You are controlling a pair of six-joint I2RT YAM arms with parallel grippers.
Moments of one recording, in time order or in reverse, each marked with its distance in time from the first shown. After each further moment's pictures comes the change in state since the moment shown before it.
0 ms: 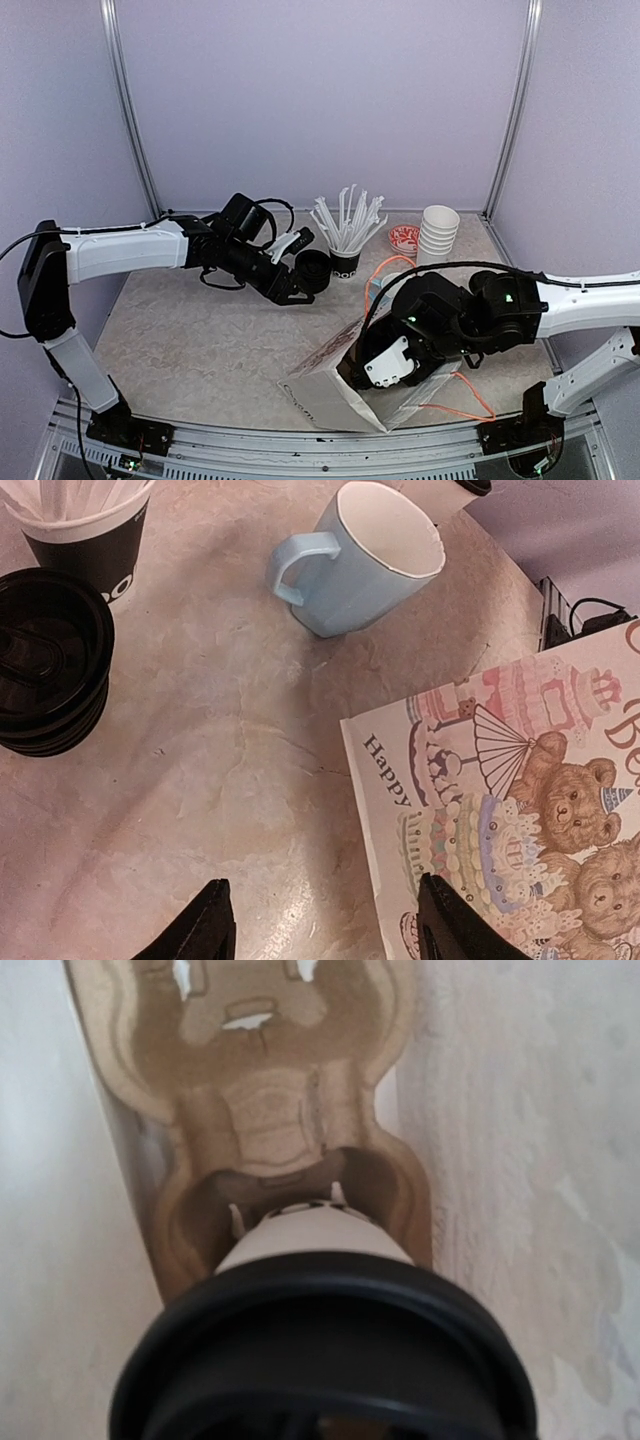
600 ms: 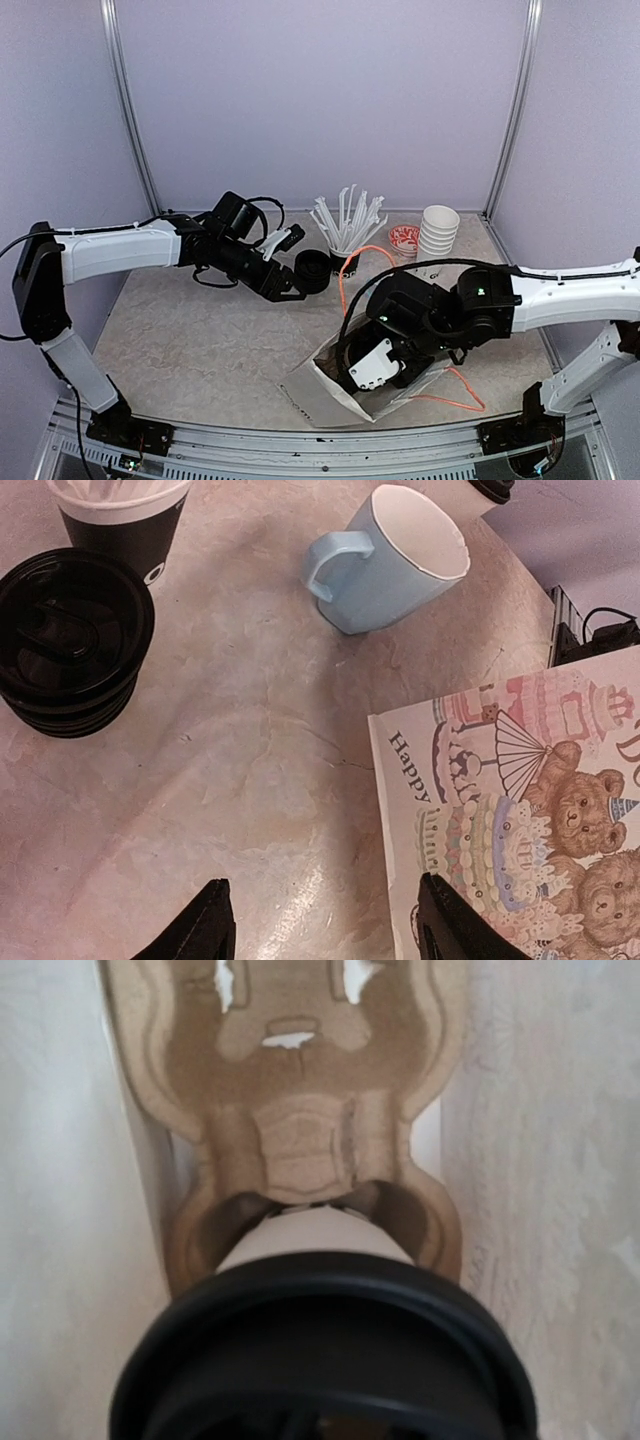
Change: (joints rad) left arm 0.033 -0.008 -0.015 -0.007 -0.003 0.001; right arm -0.001 0.117 0.087 -0.060 -0.042 -0.009
